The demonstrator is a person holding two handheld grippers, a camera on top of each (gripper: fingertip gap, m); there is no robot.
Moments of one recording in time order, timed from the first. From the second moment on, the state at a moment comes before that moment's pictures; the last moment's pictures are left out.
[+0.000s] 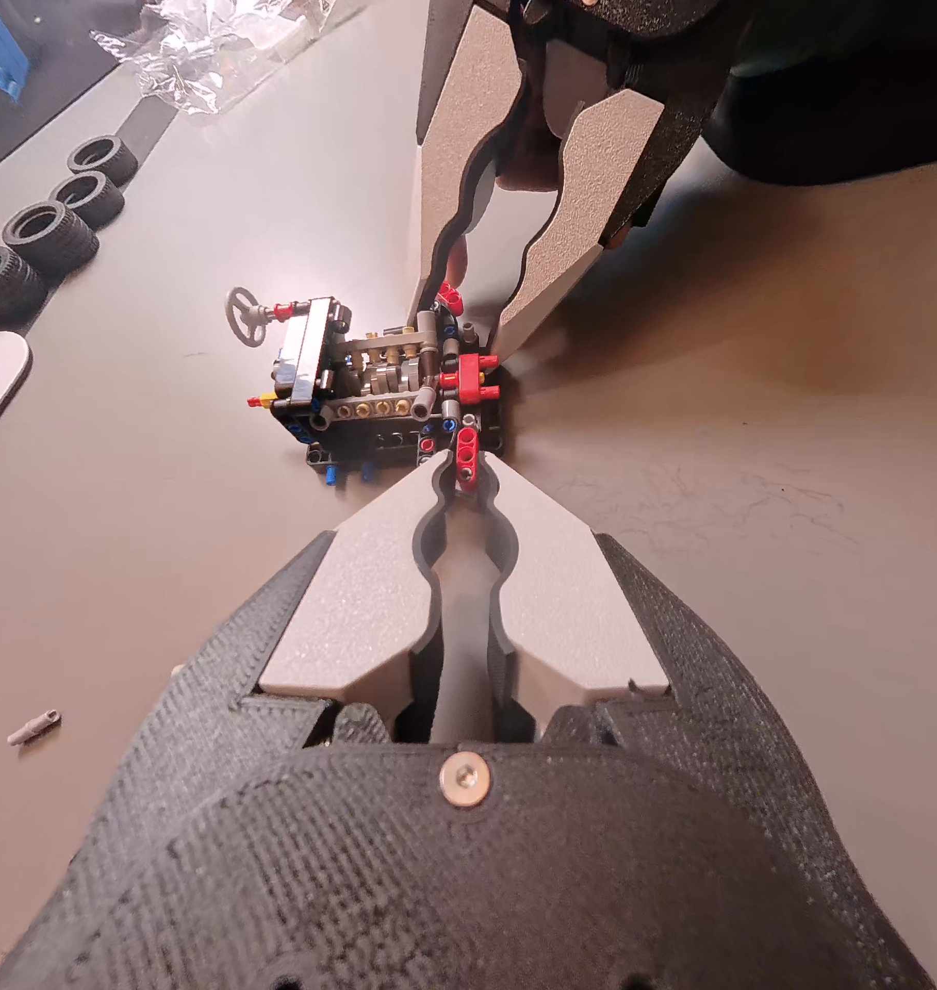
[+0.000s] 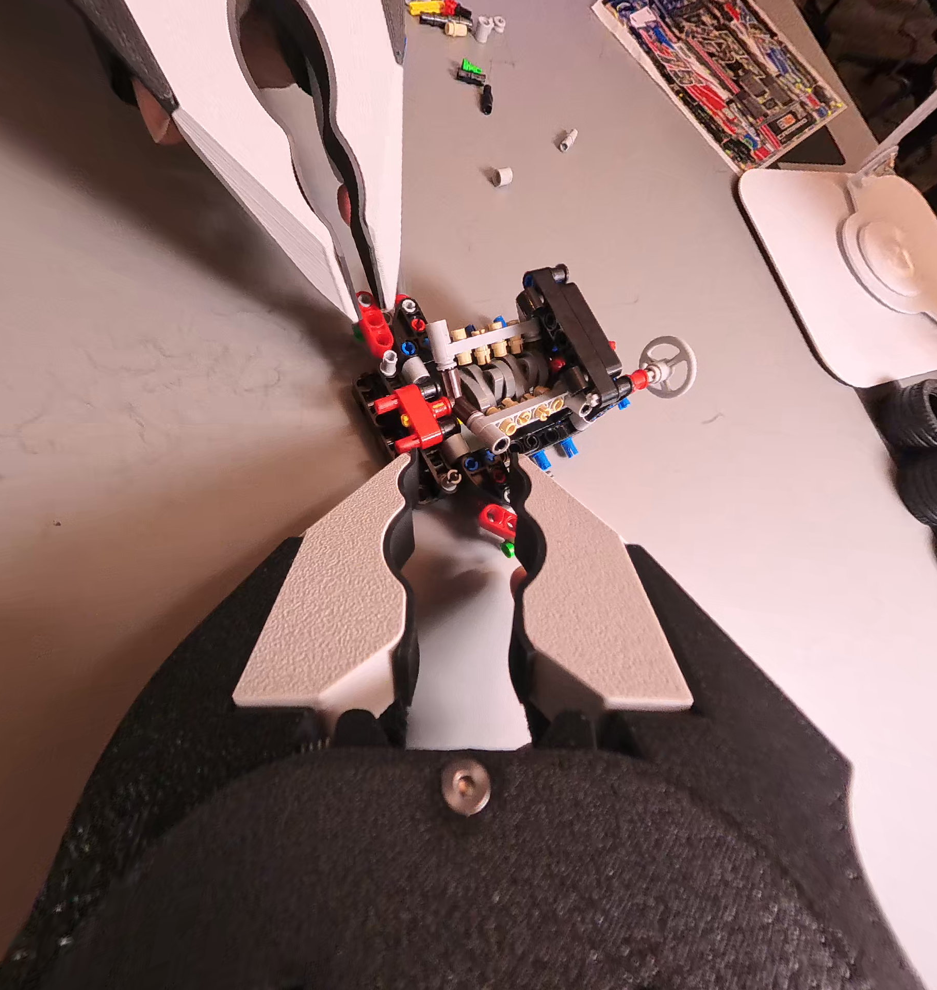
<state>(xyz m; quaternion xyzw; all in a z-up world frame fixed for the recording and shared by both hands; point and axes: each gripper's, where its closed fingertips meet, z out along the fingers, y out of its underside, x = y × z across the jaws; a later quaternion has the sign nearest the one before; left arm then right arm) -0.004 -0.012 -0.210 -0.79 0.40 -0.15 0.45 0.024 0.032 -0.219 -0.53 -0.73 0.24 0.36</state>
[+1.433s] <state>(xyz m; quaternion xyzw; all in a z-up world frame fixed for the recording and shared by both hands) 0.001 -0.010 -0.209 -0.79 0.37 -0.19 0.45 0.025 0.030 -0.219 -0.52 -0.74 0.23 0.36</state>
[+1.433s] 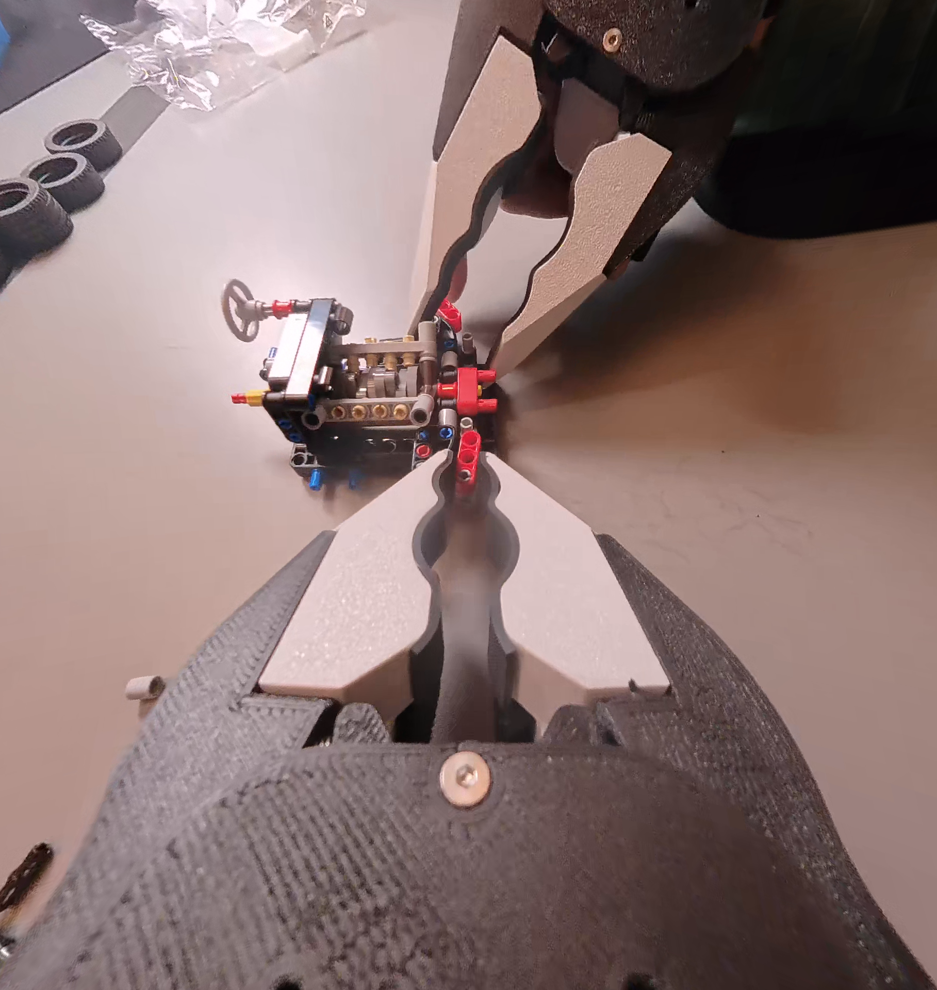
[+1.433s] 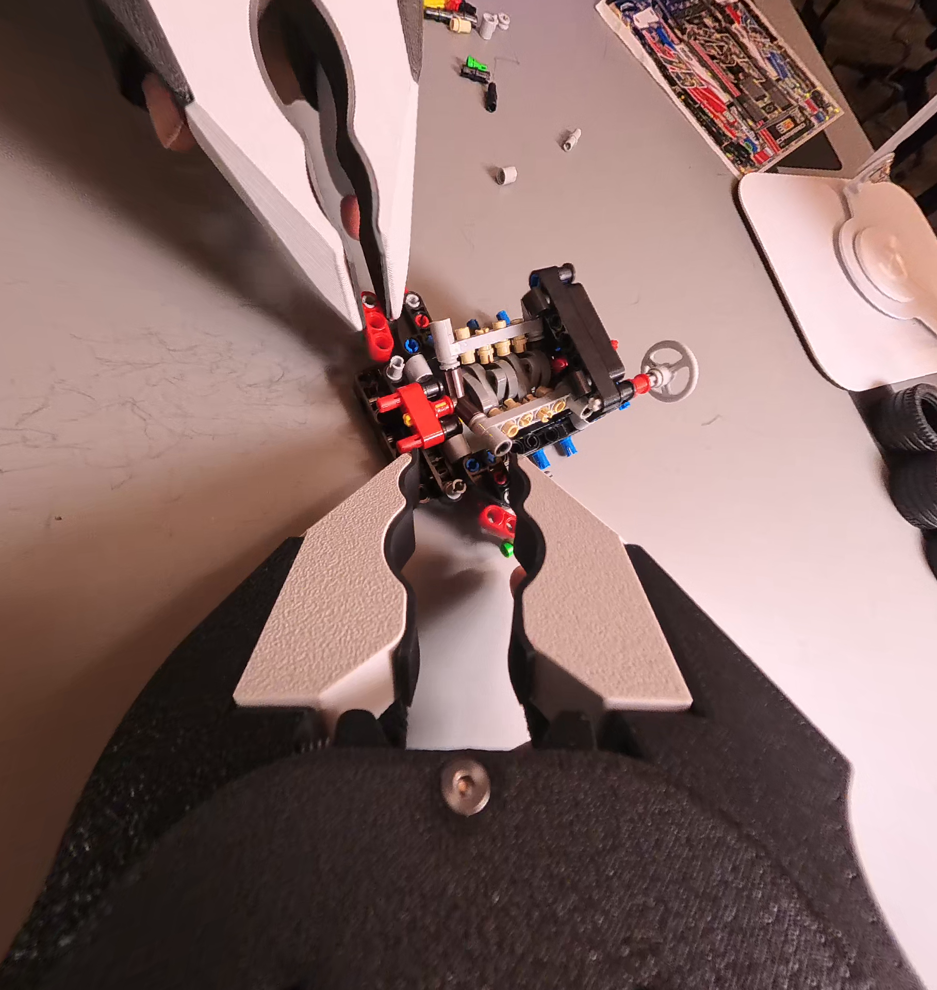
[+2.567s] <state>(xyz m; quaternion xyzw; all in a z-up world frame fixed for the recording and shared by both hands) 0.000 -0.005 -0.211 -0.79 0.39 -0.12 0.46 0.009 0.000 -0.210 -0.45 -0.75 0.26 0.40</state>
